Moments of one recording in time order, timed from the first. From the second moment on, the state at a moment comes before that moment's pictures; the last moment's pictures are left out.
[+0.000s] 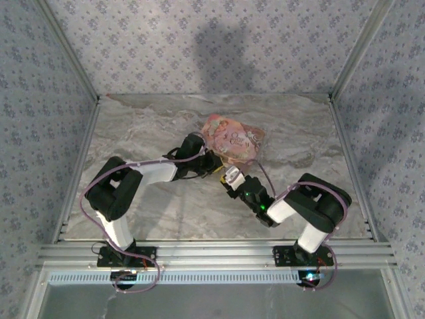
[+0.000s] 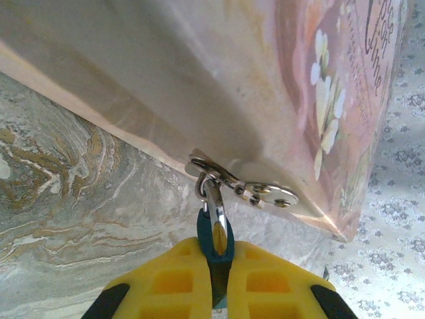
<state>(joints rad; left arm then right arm) -0.68 1.78 0.96 0.13 0.41 -1.13 0.85 1.68 0.31 1.11 0.27 -0.26</state>
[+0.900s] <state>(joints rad) -0.68 1.77 0.94 0.18 0.43 -1.11 0.90 1.79 0.37 1.17 0.40 -0.40</state>
